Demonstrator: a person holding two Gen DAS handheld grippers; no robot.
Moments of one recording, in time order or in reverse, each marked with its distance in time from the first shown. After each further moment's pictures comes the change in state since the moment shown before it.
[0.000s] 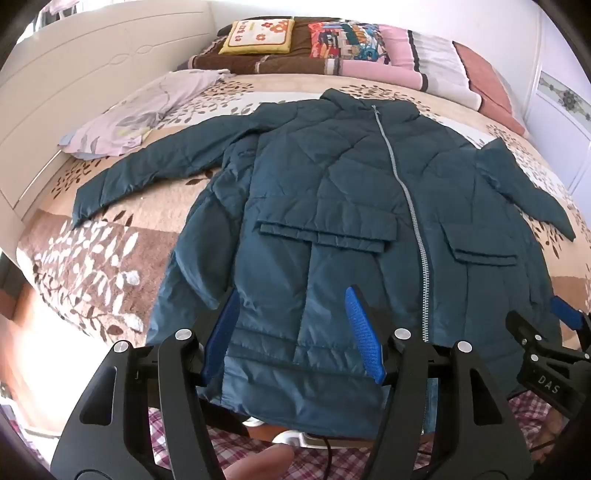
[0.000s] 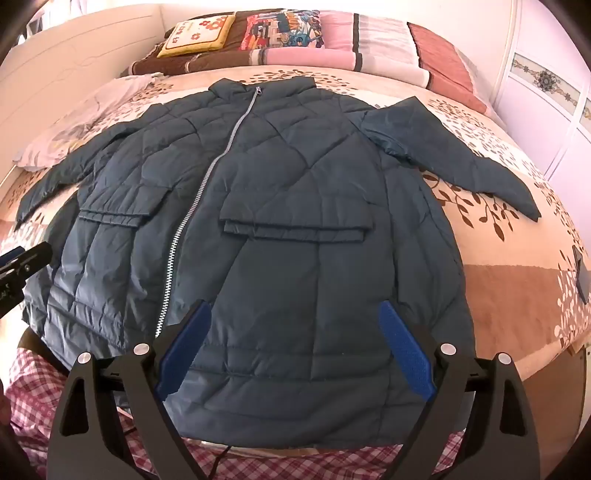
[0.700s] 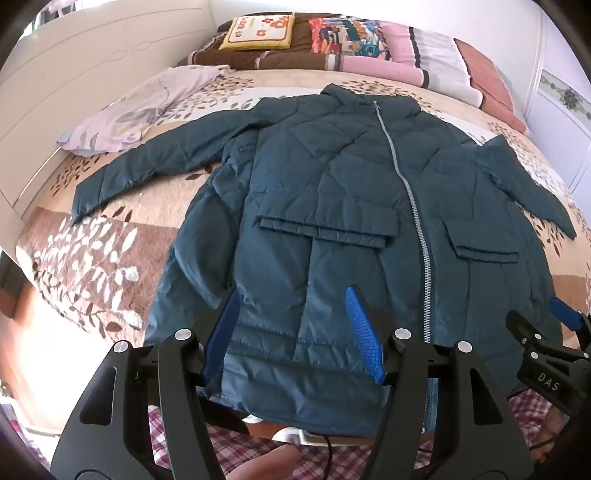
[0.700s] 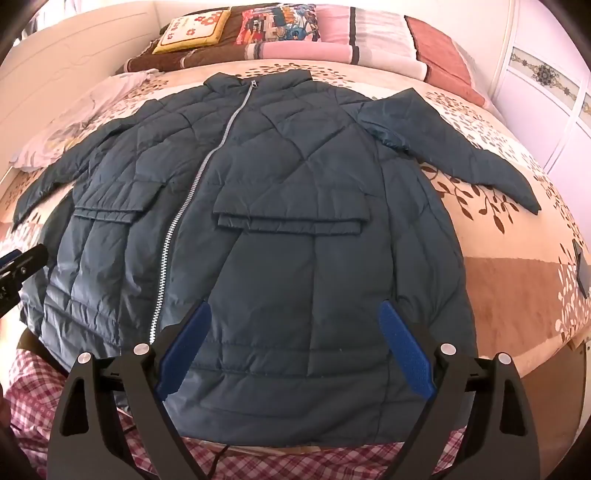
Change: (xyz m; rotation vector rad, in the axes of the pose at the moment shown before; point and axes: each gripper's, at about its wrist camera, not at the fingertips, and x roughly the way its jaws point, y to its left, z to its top) left arm 0.000 0.000 -0.001 0.000 0.009 -0.003; right arm 0.005 -0.003 -0.002 0.009 0.017 0.006
